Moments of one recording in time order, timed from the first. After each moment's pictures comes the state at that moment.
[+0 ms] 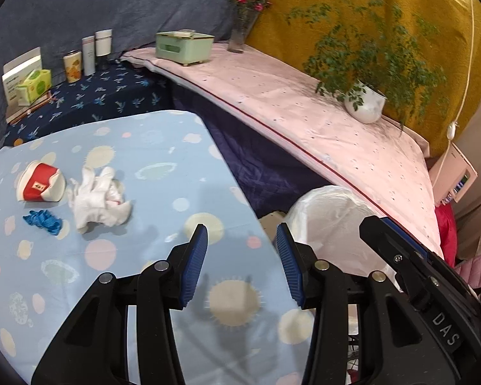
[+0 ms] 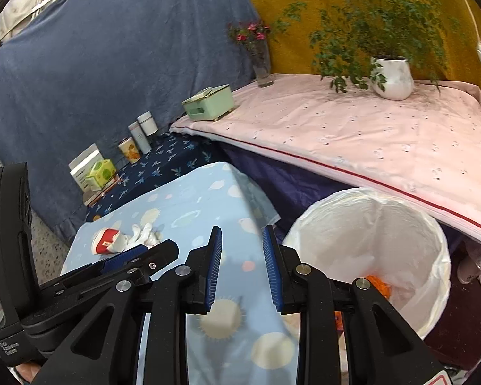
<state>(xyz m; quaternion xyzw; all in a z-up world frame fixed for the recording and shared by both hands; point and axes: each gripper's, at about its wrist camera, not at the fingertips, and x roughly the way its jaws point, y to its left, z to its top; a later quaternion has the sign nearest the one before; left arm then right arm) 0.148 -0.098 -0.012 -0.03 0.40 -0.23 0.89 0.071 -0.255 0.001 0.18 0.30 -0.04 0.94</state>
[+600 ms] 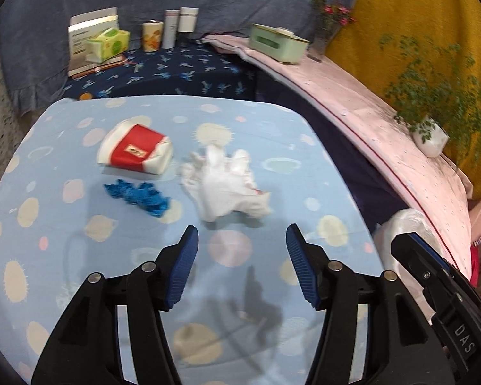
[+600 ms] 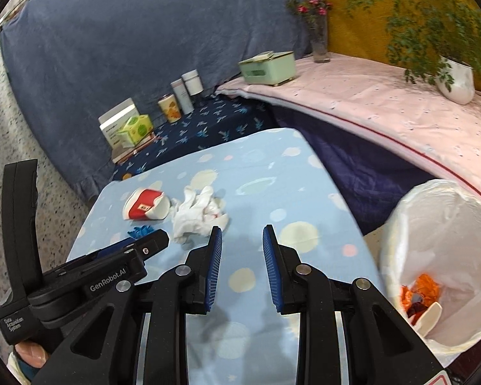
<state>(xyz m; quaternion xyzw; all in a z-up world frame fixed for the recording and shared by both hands) 0.185 0.047 -0.051 -0.08 0.43 -0.11 0.89 0.127 -0.139 -0.024 0.13 0.35 0.04 0.93</state>
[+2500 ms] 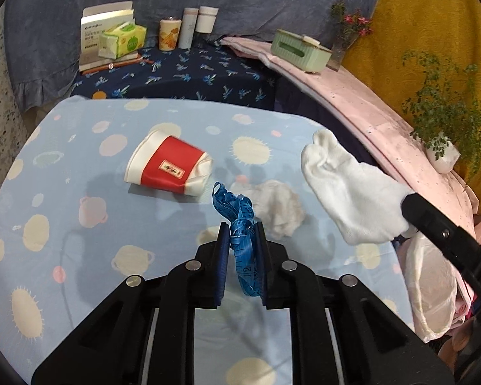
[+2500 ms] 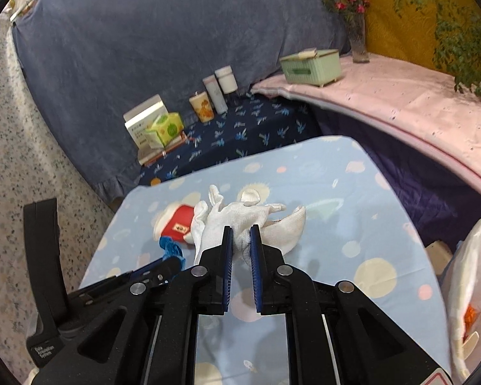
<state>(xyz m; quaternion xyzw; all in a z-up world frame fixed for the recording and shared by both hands) 0.219 0.085 -0.054 -0.10 0.42 -0.11 0.90 0.187 -0.095 -0.013 0.15 0.33 0.09 0.93</state>
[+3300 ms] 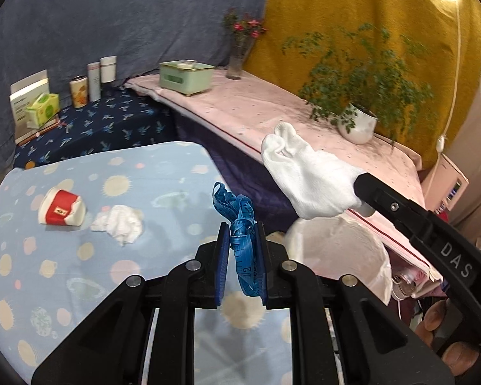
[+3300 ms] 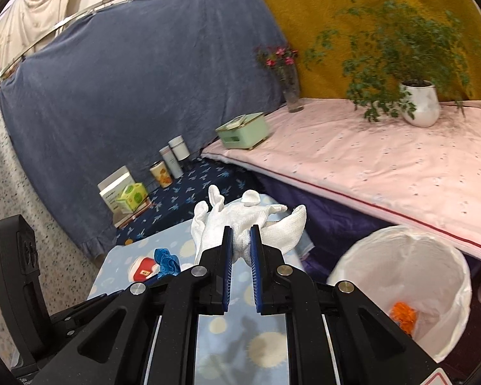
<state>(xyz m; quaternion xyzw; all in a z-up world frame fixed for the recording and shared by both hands) 0.128 -0.085 0.030 -0.02 0.35 -0.24 0.90 0.076 -0.249 0.050 0.20 0.24 -0.01 0.95</state>
